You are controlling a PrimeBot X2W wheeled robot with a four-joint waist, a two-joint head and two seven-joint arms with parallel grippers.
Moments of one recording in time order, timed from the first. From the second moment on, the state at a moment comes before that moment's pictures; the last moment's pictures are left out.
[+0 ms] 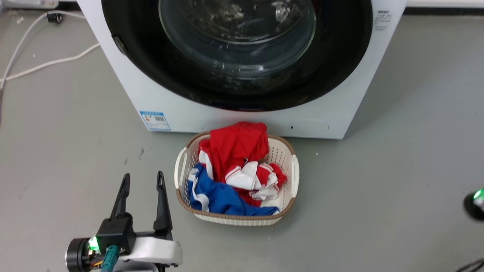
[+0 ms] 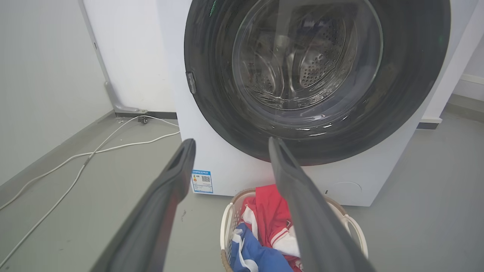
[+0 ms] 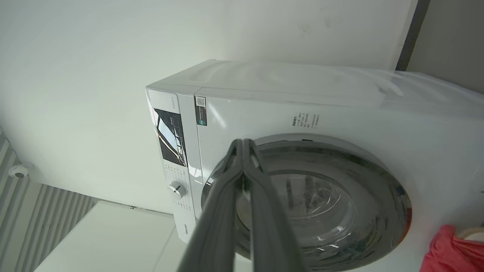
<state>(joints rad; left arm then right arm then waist) 0.01 0.05 -0.09 0.03 -0.09 0.12 -0.26 -0.17 -0.14 -0.31 0.05 1.69 0.13 0.08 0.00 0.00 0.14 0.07</state>
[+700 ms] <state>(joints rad) -0.18 0.05 -0.17 -0.01 -0.11 0.15 -0.26 -0.85 -0.43 -0.24 0.36 1.62 0.13 0.33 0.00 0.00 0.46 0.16</state>
